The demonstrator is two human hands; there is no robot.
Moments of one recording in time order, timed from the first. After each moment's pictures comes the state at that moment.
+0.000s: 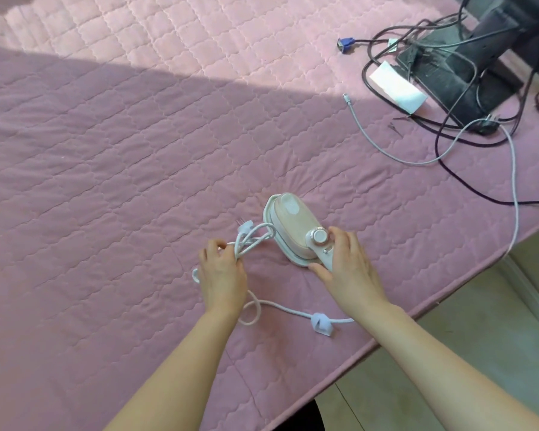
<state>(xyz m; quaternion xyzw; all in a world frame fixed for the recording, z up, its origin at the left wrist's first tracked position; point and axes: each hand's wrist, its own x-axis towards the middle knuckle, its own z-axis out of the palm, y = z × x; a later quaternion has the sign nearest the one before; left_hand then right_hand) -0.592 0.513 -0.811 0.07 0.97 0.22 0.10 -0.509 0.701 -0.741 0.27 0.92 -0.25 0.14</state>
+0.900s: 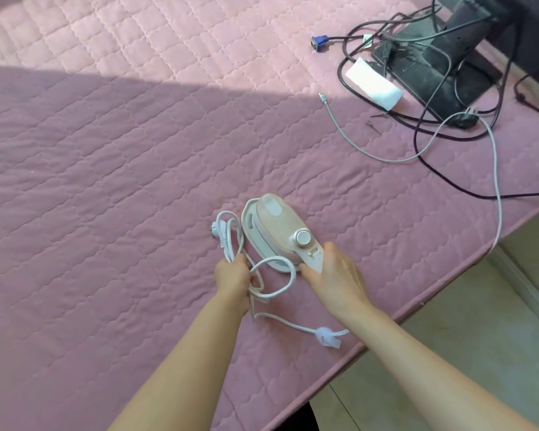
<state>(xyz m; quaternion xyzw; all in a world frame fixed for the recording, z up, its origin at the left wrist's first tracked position) -0.592 0.586 -0.804 -0.38 0.68 0.53 0.32 -0.507 0.720 -0.741 0.37 0.86 -0.31 0.18</state>
